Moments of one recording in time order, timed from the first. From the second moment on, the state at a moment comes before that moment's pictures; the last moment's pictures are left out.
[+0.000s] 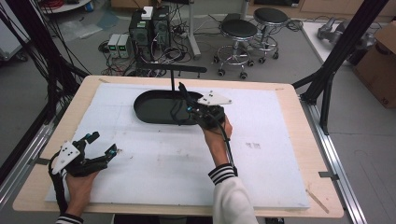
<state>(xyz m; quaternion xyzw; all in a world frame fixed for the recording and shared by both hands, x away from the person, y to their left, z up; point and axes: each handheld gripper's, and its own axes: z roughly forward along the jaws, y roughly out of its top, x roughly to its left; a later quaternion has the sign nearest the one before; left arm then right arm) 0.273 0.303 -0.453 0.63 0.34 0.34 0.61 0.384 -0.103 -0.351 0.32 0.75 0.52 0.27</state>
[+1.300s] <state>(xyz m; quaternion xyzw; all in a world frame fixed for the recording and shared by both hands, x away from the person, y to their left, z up) 0.272 0.302 -0.454 0.62 0.34 0.34 0.61 0.438 -0.128 -0.301 0.33 0.72 0.52 0.32</state>
